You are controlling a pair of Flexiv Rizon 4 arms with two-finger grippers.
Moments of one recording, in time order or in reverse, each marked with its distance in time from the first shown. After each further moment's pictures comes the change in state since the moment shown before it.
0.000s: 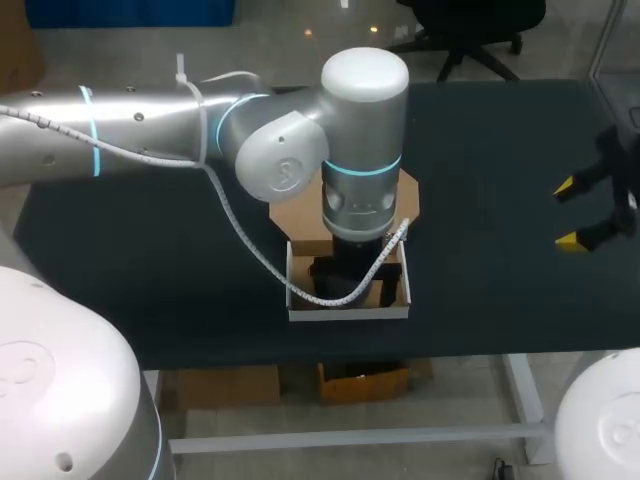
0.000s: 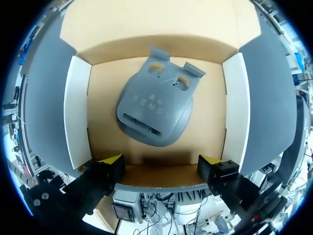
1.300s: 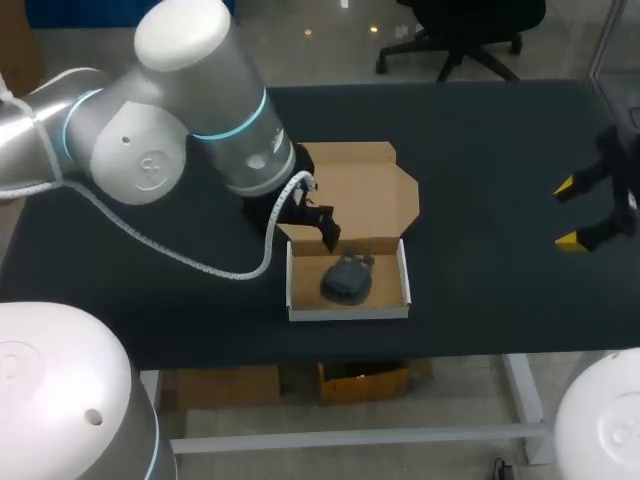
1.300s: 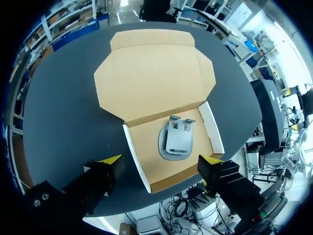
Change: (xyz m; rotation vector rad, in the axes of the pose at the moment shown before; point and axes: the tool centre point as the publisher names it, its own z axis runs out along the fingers) left arm -0.078 -0.053 -0.098 0.268 0.253 0.330; right arm 0.000 0.000 0.000 0.000 0.000 0.000
